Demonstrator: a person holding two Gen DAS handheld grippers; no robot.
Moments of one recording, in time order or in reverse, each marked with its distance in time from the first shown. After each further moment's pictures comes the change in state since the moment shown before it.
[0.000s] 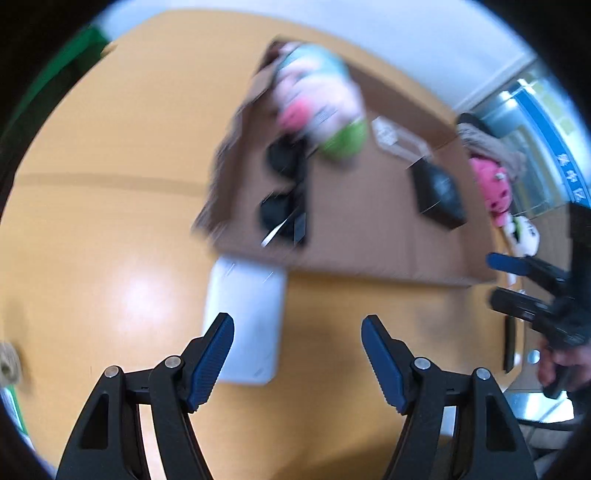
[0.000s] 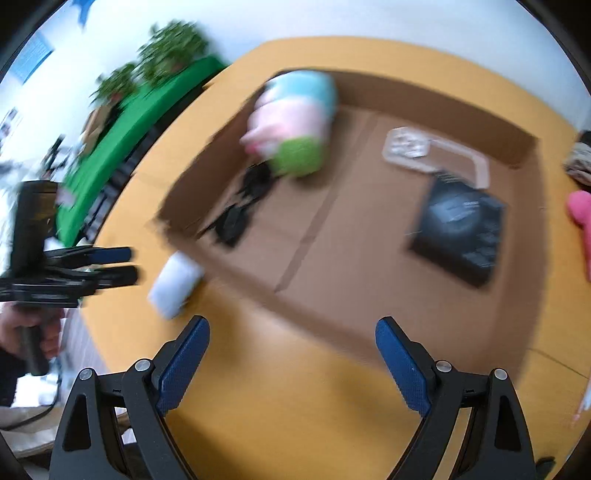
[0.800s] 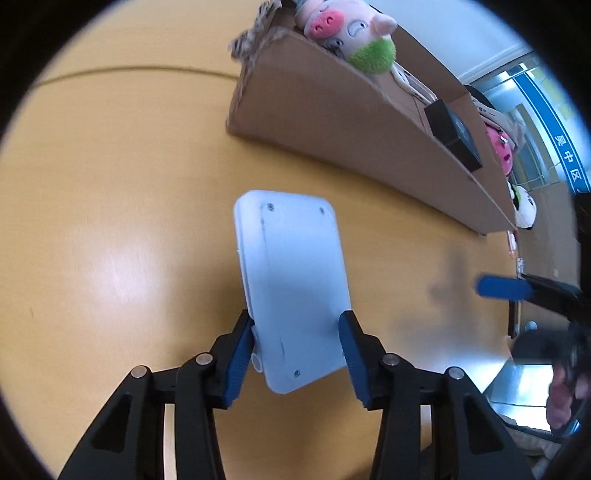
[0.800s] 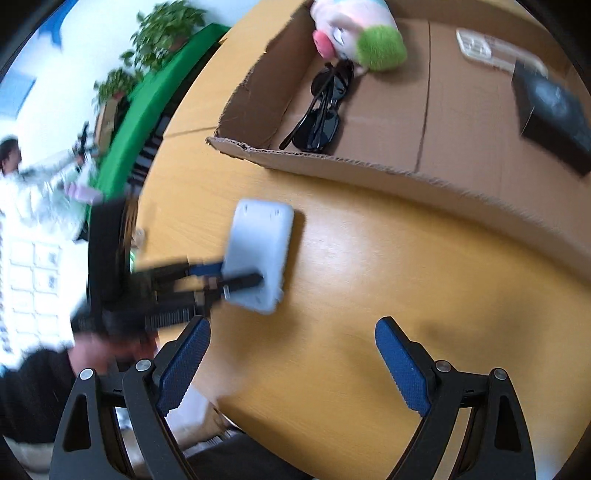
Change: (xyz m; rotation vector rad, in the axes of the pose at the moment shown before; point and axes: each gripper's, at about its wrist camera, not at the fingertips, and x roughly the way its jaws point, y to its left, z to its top) left arm 0.049 0.028 -0.061 0.012 0.086 -0.104; right arm 0.080 0.058 -0.043 0.267 0.130 0.204
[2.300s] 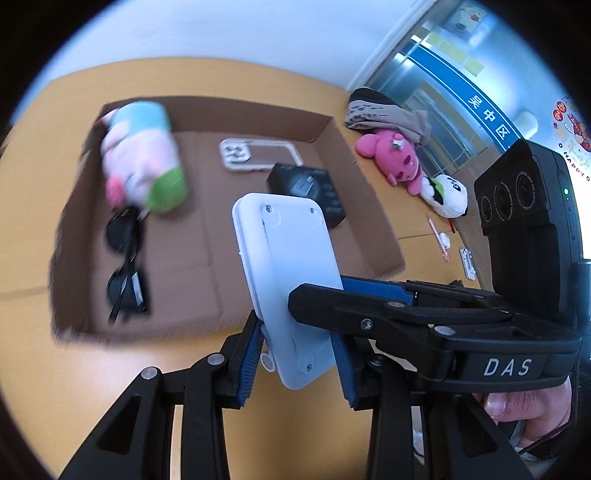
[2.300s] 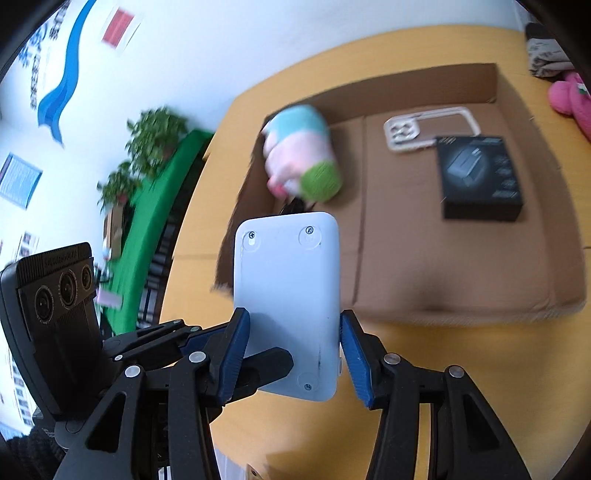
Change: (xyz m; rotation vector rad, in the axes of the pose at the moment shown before) left arm -0.042 -0.191 0.110 0.345 -0.122 -0.083; right arm -0.127 -0.045 0.033 0.131 -0.371 0.013
